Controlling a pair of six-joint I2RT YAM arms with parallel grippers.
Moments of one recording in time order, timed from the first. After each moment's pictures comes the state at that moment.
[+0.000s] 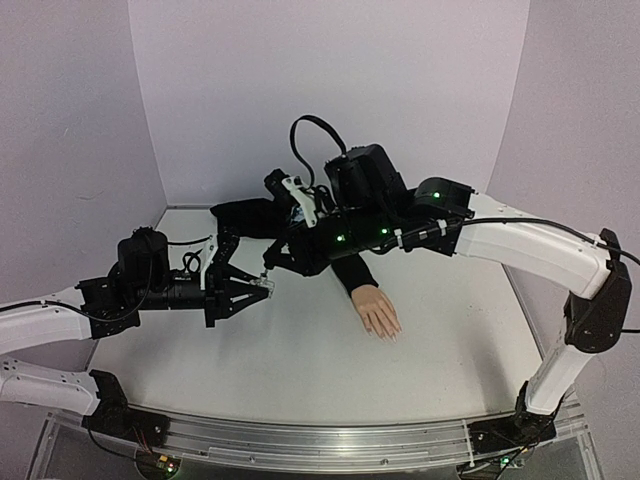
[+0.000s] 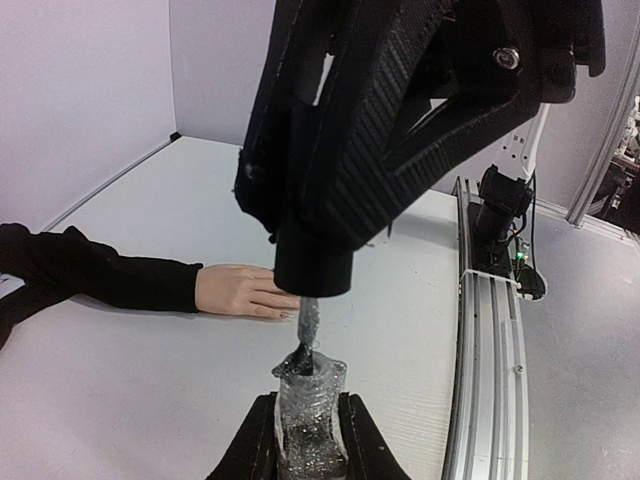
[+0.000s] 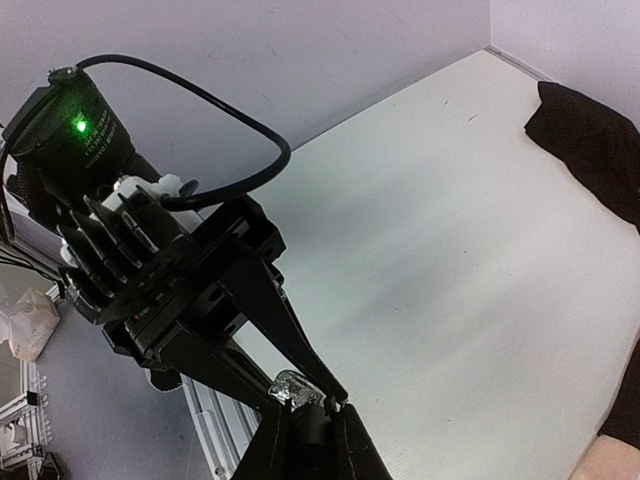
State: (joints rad) left arm -0.86 0.96 0.62 0.13 0.44 0.03; right arm 1.12 1.74 1.76 -0.56 -0.18 0.25
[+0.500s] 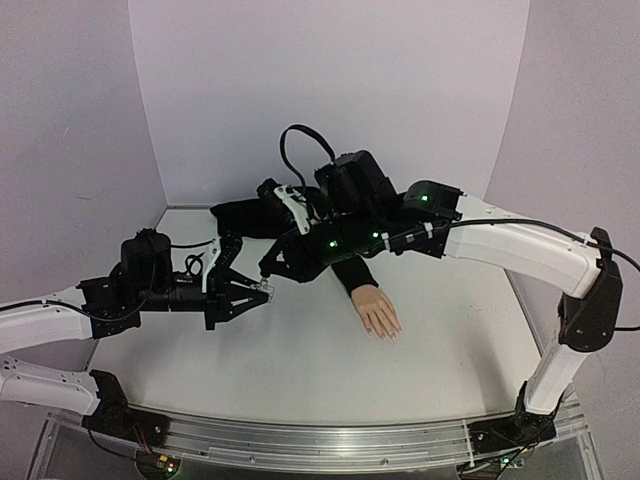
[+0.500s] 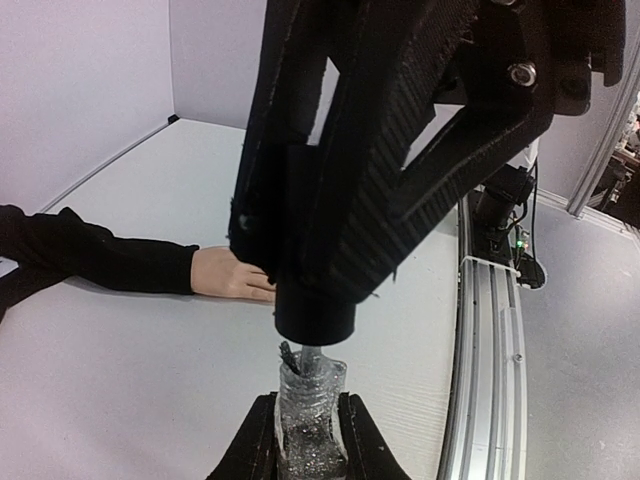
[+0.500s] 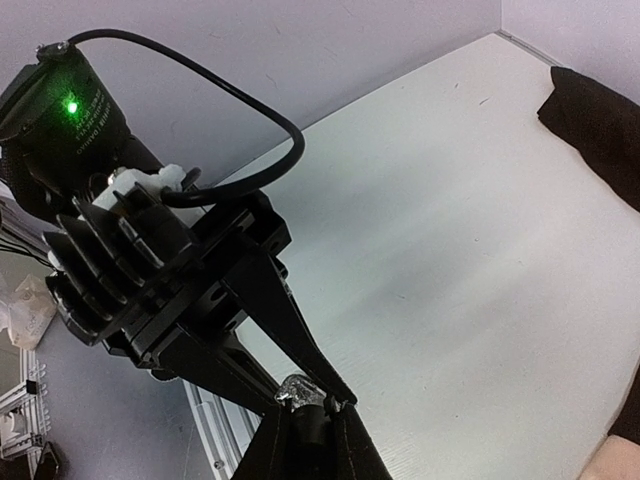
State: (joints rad) left arm -0.86 0.97 0.62 0.10 0.44 0.03; right arm 1.12 1.78 1.77 -0.58 -0.21 0.25
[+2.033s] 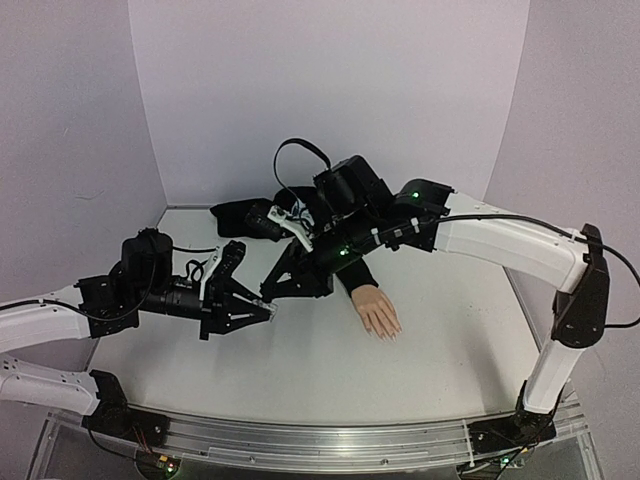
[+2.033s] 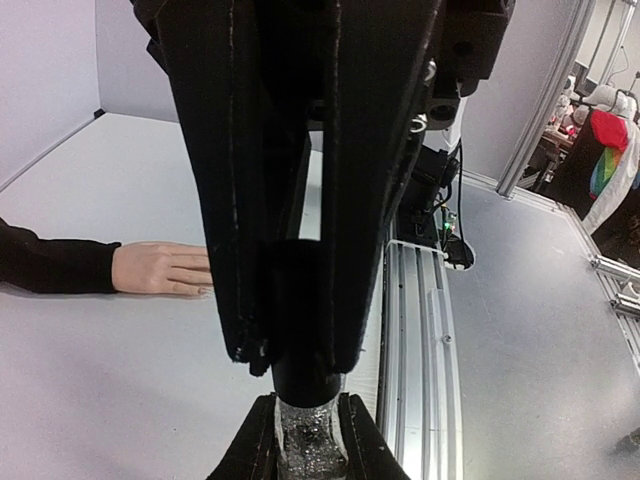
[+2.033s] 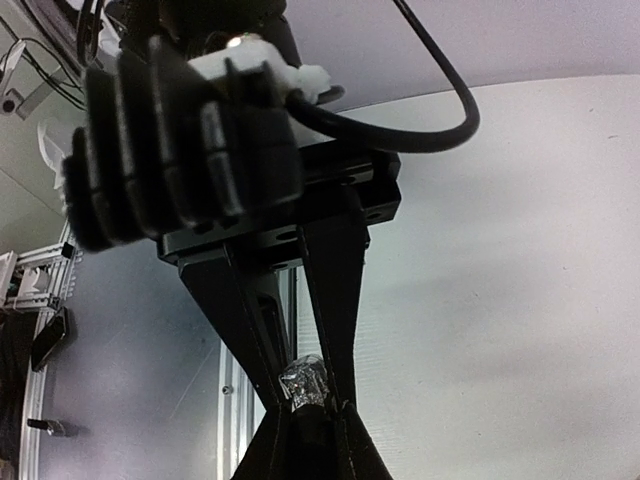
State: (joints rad) left arm -0.88 0.96 0.65 0.03 0.60 0.01; right arm 1.07 1.82 1.78 -0.66 -0.57 -0.10
